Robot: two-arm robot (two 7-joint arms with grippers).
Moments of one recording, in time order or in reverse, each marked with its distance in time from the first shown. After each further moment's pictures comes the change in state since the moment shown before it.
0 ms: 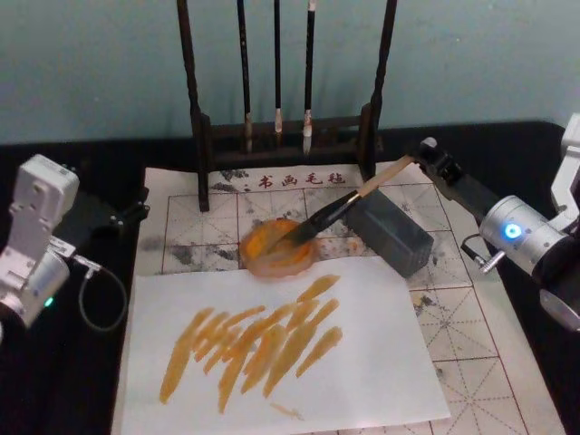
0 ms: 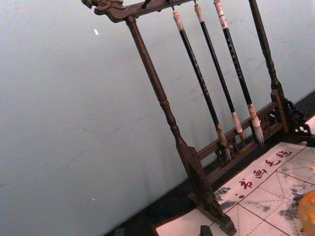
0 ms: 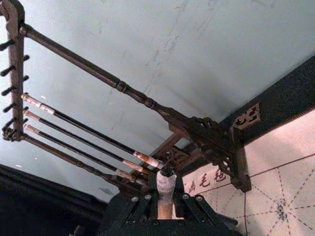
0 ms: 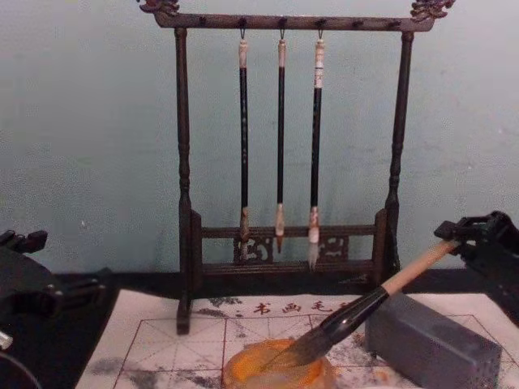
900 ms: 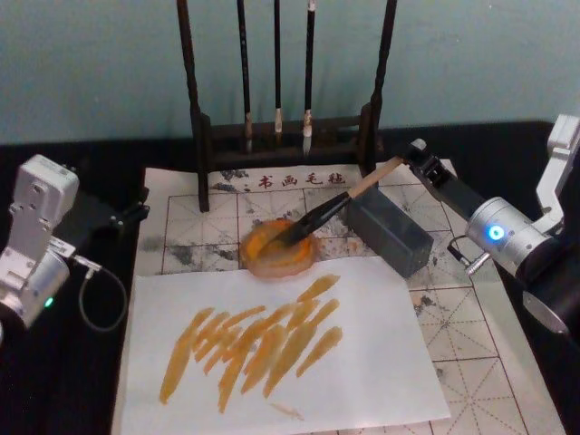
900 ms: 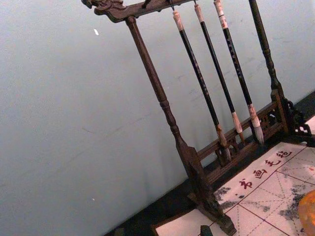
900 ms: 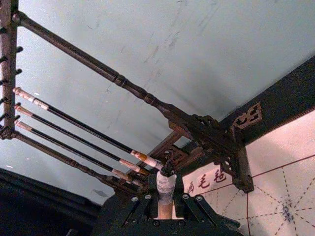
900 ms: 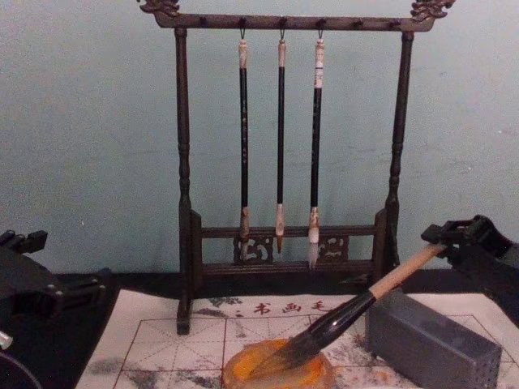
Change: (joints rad) left arm 0.000 0.000 0.000 0.000 0.000 0.000 0.000; right arm -0.009 -0.052 0.027 0.003 -0.070 -0.020 -0.031
